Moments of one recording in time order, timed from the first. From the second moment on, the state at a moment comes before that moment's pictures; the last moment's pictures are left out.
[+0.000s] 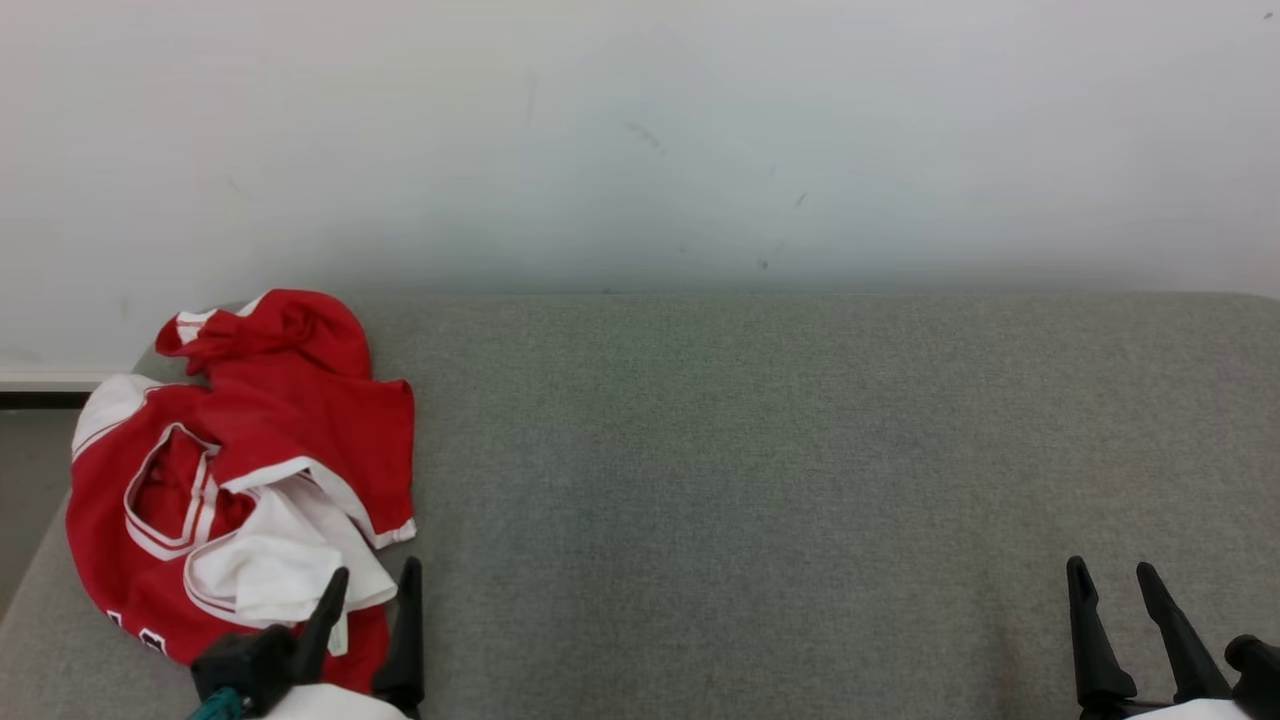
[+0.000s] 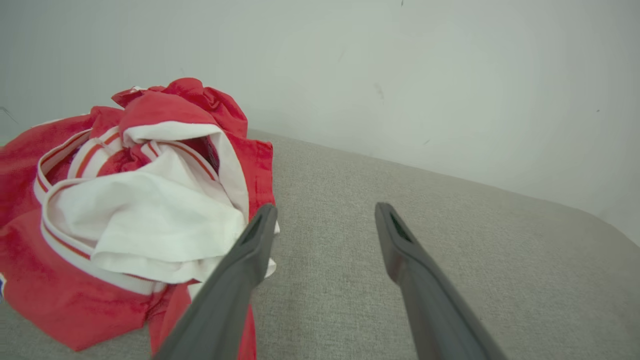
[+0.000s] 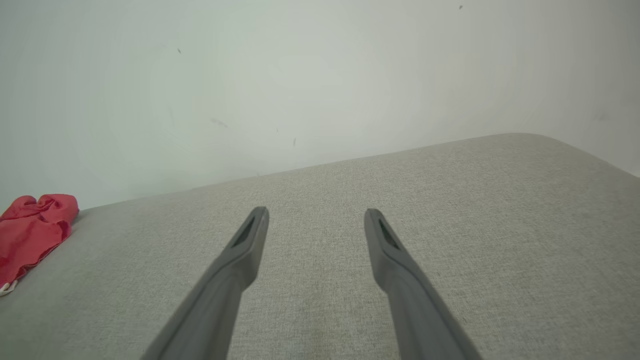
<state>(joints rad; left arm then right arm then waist) -0.05 0.13 -0.12 0.22 -0.38 0.00 -0.17 -0.04 -0.13 0.02 0.26 0.46 0.13 -0.17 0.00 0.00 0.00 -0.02</state>
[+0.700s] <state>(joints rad) -0.04 0.16 -0.16 0.25 -0.23 0.03 -0.21 -0.03 -0.12 0.01 0.30 0.35 0.13 -0.21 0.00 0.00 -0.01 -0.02</state>
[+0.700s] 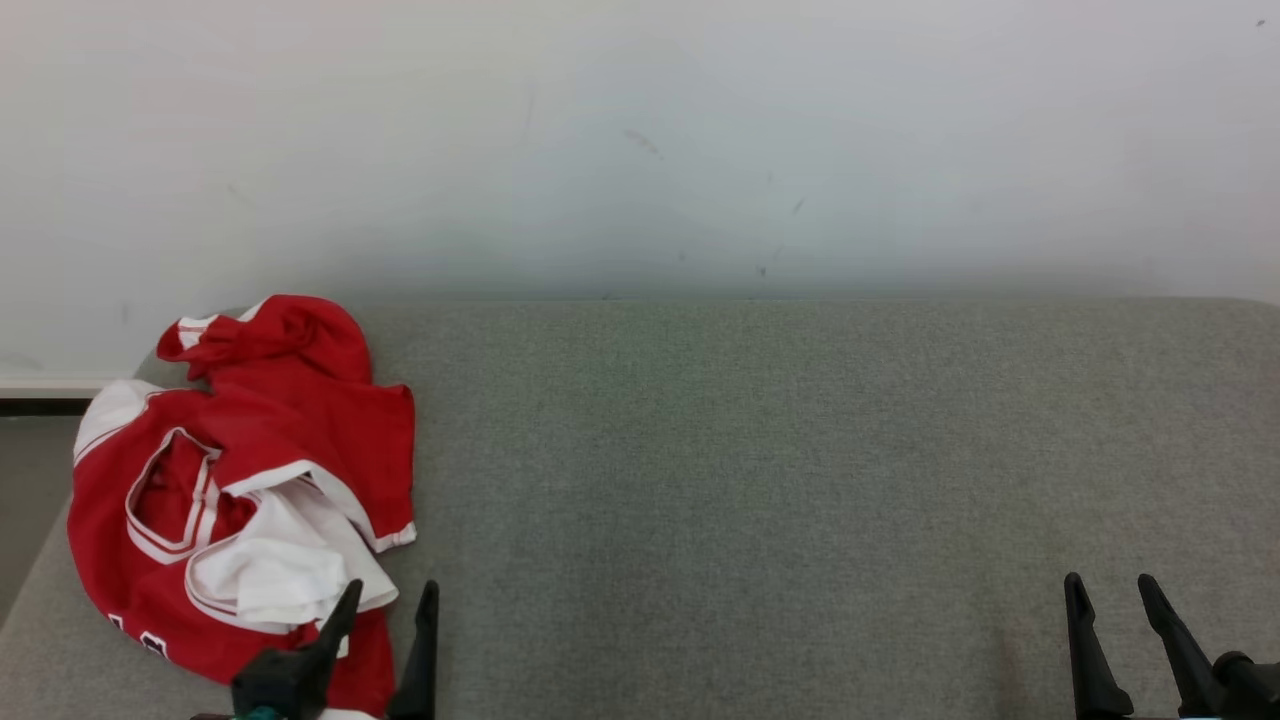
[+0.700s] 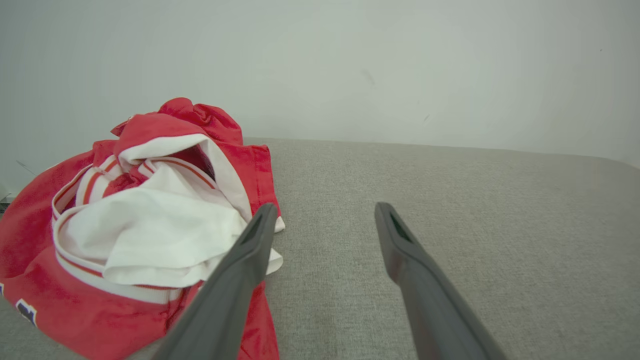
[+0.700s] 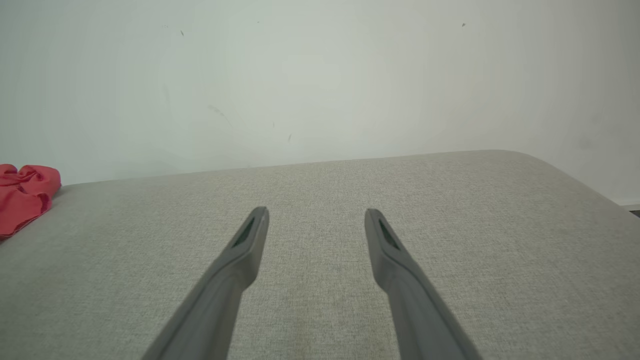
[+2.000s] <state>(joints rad) -0.03 0.10 -0.10 0.28 -0.06 -0.02 -0.26 -0.02 -0.13 0.04 0.29 0.23 0.13 -0.26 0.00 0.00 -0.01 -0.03</state>
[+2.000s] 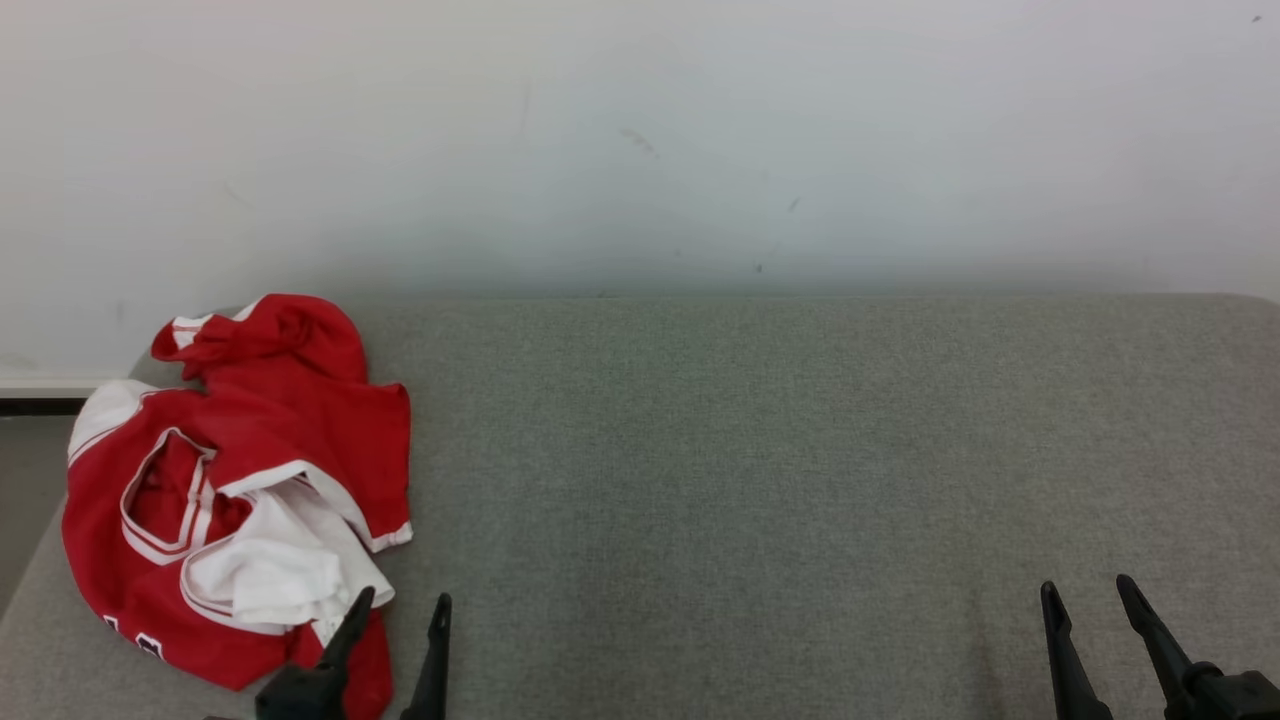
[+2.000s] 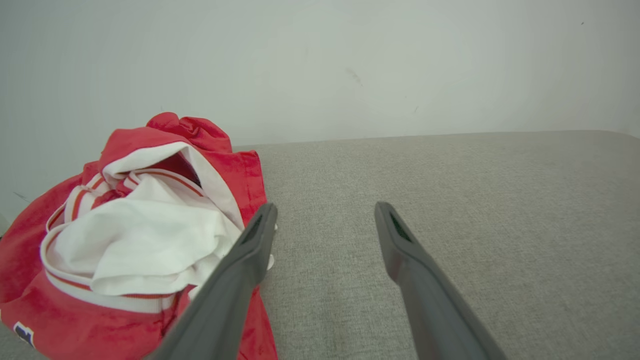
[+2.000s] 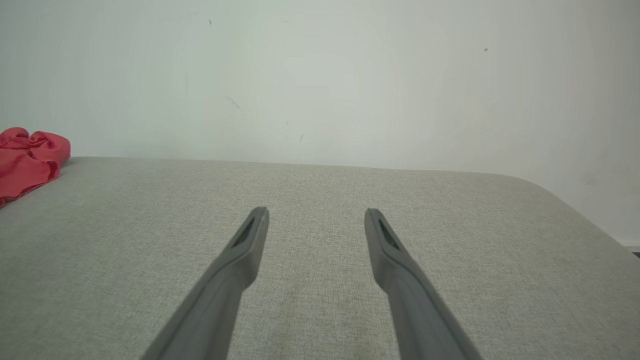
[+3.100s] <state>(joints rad) 0.01 0.10 -0.06 0.30 -0.04 -0.04 -0.26 -0.01 -0.10 0.10 0.31 0.25 0.13 -0.26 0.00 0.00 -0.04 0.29</state>
